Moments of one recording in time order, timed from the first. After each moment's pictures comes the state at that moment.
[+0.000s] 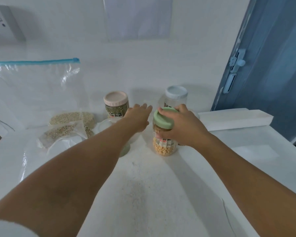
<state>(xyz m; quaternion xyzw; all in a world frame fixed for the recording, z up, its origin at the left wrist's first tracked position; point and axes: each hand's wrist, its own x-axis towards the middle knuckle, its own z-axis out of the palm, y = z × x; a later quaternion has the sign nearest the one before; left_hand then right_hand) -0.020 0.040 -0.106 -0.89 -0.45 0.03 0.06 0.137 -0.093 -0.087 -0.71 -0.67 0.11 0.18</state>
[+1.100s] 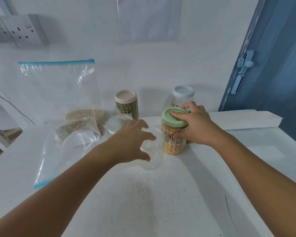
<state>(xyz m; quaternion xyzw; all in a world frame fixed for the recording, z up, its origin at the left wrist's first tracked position) -0.101 -0.088 -0.084 -0.92 -0.39 -0.01 -0.04 0.161 -0.113 -0.086 -0.68 -0.71 0.08 0.17</state>
